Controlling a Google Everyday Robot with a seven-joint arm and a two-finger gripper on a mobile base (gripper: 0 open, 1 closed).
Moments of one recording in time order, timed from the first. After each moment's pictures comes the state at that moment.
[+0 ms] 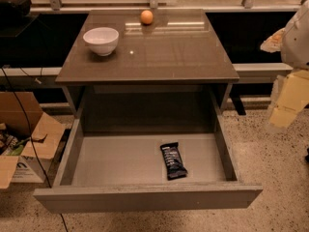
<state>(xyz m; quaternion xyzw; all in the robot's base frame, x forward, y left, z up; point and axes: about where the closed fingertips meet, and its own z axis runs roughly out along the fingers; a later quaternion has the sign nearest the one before) 0.438 -0.217 0.976 -0.60 0.78 -0.03 0.16</state>
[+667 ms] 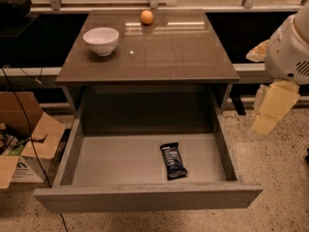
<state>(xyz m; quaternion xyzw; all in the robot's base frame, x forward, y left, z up) 0.441 -0.194 0.956 -0.60 0.78 0.00 0.18</state>
